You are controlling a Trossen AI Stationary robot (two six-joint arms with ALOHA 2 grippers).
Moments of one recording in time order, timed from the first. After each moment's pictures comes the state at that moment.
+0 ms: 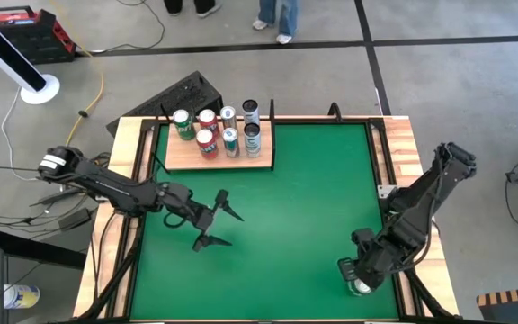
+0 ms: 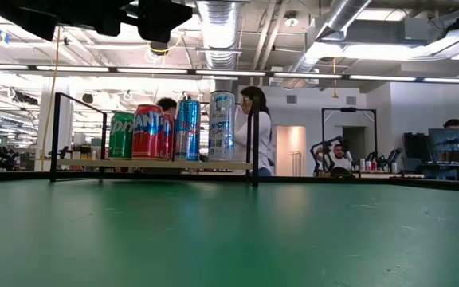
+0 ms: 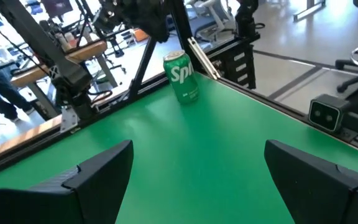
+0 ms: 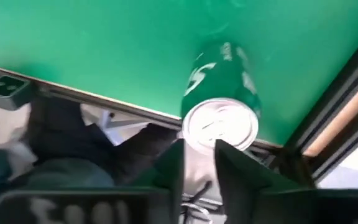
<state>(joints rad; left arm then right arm) -0.21 1.22 0.52 0.60 0.16 0.33 0.82 1.39 1.27 -1.08 -0.16 2.19</state>
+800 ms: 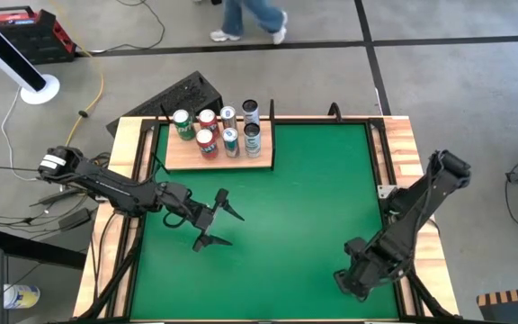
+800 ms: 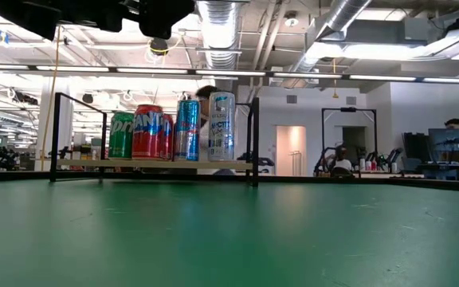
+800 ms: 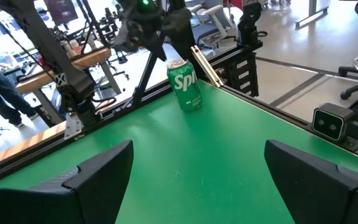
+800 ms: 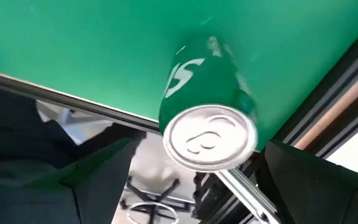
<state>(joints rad) -0.21 1.23 0.52 0.64 0.16 0.33 0.81 1.50 1.27 -1.09 -0.25 2.09</state>
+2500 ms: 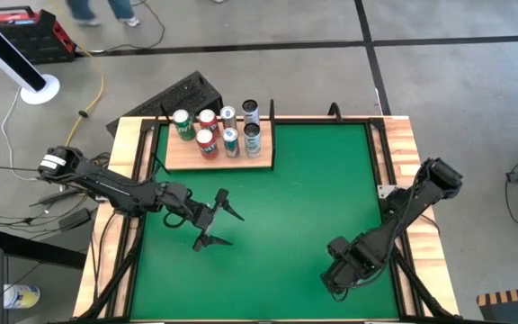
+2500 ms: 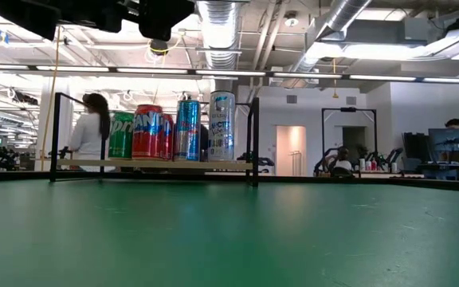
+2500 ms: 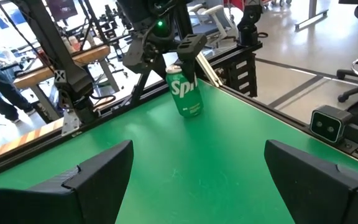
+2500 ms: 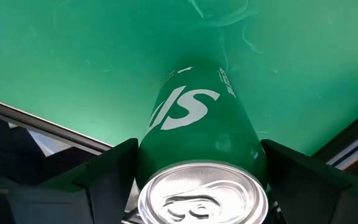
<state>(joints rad) -0.21 1.23 0.52 0.64 0.16 0.30 0.73 1.64 1.27 -1.06 -0.23 1.83</state>
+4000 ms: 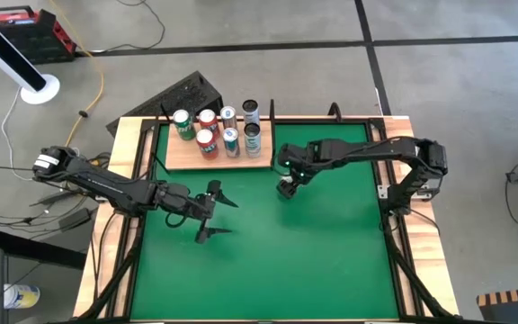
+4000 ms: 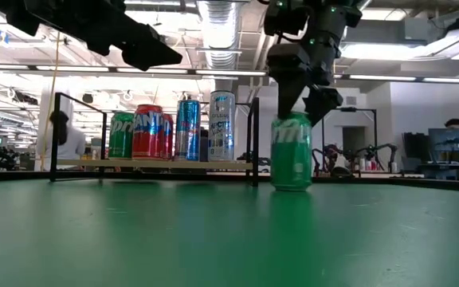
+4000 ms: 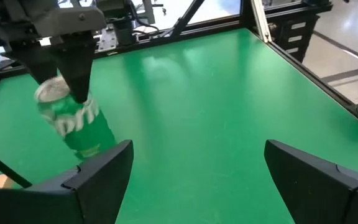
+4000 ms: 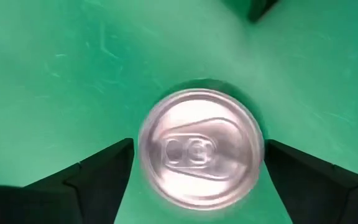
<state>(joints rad) -0.21 1.13 0.52 0.36 -0.07 0.11 -0.17 1.64 1.27 -0.79 -0.03 0.59</state>
